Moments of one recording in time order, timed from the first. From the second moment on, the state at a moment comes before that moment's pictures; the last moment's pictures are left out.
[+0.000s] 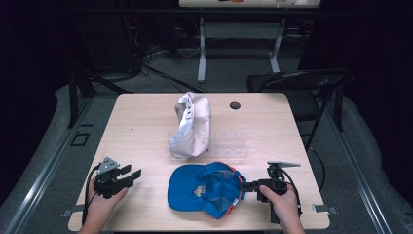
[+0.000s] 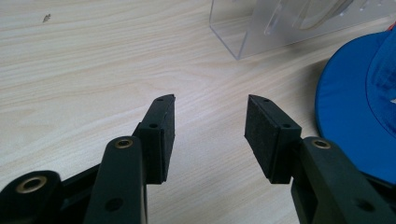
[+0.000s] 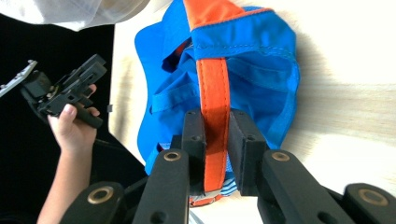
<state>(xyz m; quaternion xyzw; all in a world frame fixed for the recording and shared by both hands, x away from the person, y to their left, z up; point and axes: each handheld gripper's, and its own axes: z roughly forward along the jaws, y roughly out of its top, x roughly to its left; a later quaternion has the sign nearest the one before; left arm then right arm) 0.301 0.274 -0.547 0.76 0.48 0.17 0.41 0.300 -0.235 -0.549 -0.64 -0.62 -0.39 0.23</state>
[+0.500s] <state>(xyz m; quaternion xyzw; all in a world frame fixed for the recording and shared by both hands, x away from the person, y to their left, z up) 0.301 0.274 -0.548 0.76 0.48 0.18 0.41 0.314 -0.215 -0.505 -0.65 -0.69 -0.28 0.12</state>
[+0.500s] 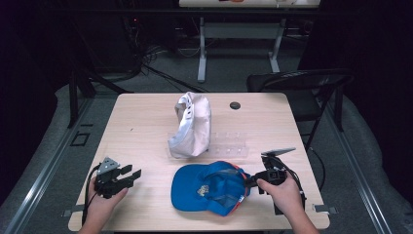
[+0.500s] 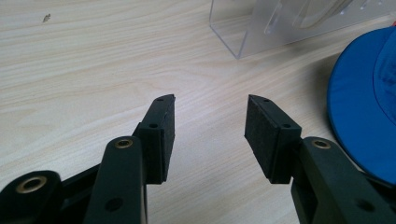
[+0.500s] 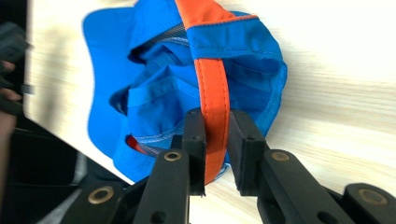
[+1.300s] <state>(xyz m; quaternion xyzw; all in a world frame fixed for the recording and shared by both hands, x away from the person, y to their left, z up) 0.301 0.272 -0.549 0.77 0.47 0.17 0.40 0.337 -0.204 -0.435 -0.65 -0.75 -0.15 0.04</state>
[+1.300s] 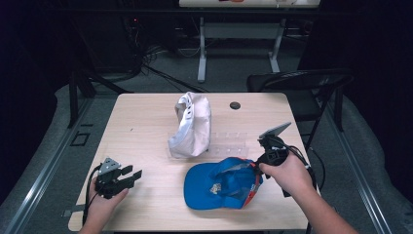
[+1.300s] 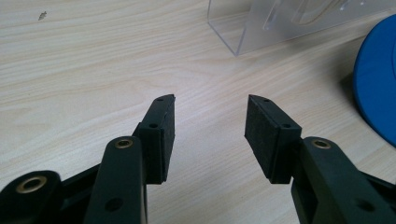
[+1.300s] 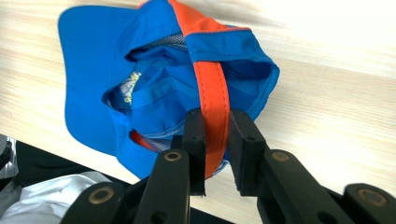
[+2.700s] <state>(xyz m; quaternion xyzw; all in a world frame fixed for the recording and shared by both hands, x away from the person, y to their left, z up) 0.299 0.263 -0.550 0.78 0.46 0.17 0.40 0.350 -0.221 -0.324 -0.66 -0.70 -0.21 0.13</state>
